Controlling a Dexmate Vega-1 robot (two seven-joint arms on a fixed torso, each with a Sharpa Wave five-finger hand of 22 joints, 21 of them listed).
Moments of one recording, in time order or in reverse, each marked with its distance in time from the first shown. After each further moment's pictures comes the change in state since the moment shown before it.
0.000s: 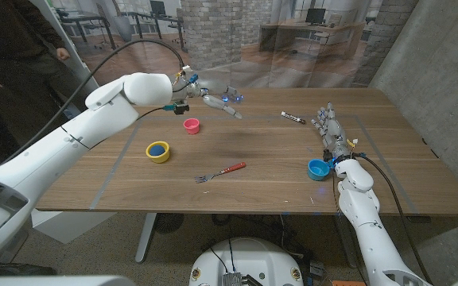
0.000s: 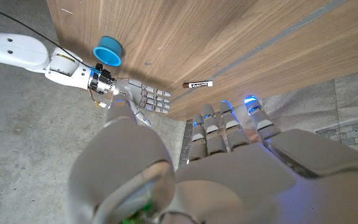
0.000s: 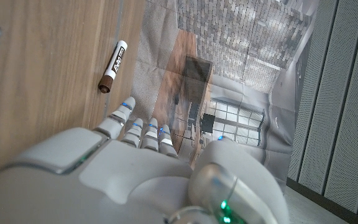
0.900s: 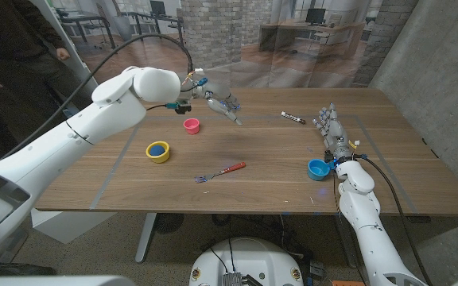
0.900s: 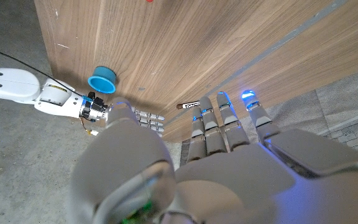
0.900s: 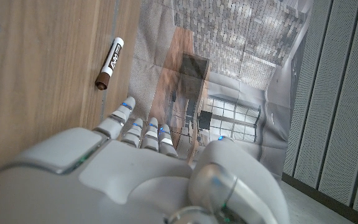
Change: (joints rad) left arm -0.056 0.001 0.069 -0.098 0.158 0.135 -0.123; left_hand -0.017 0.021 -0.028 0.028 0.004 0.102 0.038 0.017 0.000 0.119 0.019 0.054 0.027 0.099 0.002 0.057 0.032 0.071 0.005 0.020 0.005; right arm -0.010 0.003 0.004 -0.002 0.014 0.024 0.003; right_hand 0.000 0.000 -0.004 -0.004 0.000 0.005 0.006 -0.008 0.000 0.011 0.000 0.000 0.000 0.000 0.000 0.000 0.000 0.000 0.000 0.000 0.000
